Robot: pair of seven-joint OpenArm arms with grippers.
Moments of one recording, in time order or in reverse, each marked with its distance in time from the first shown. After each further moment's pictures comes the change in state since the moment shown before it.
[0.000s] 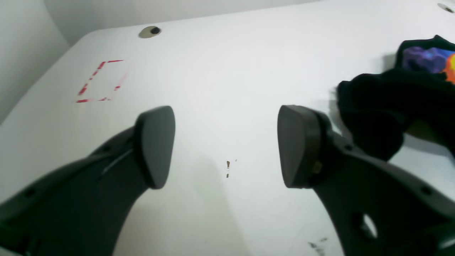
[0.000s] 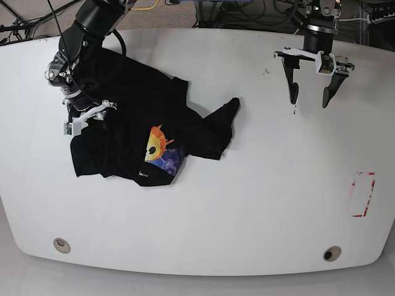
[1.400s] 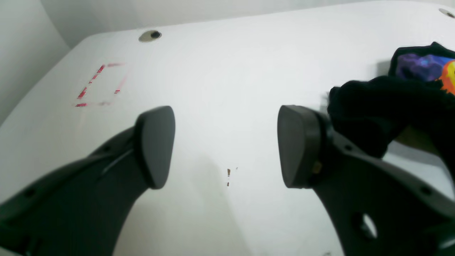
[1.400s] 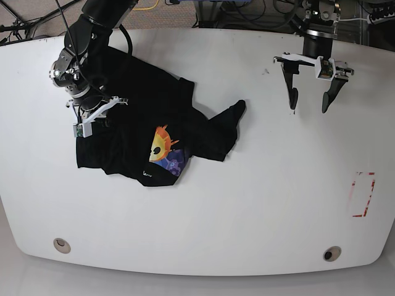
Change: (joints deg) left arm -2.7 0.1 0.8 -0.3 -0.1 0.3 2.4; right arm -3.5 -4.0 -4.7 14.5 -2.0 0.0 -7.7
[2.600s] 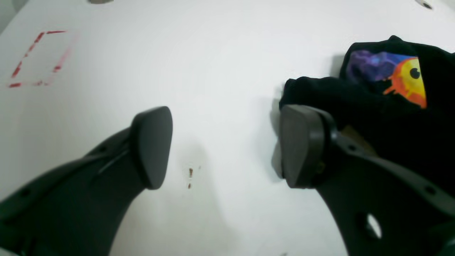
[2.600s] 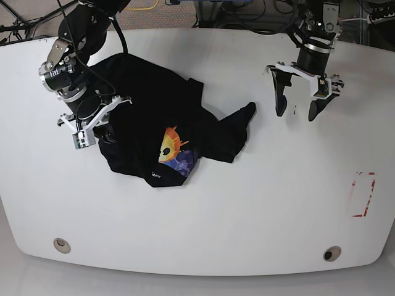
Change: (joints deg) left arm -4.6 -0.2 0.5 3.5 -7.5 -6.3 16.2; right arm -3.2 2.4 -6.5 20.0 7.1 0.2 -7.0
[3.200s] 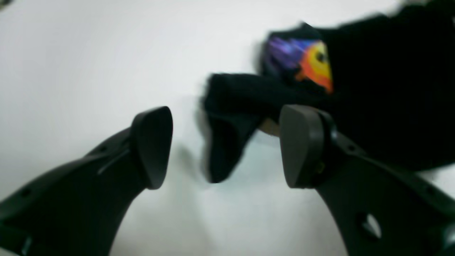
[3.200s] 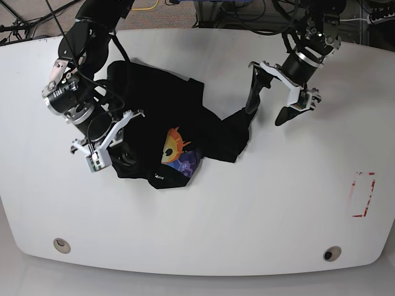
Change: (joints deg) left arm -7.1 0.9 2.8 0.6 -5.3 -14.2 14.4; right arm 7.8 3.5 -8.3 -0.3 5.4 0.0 -3.6
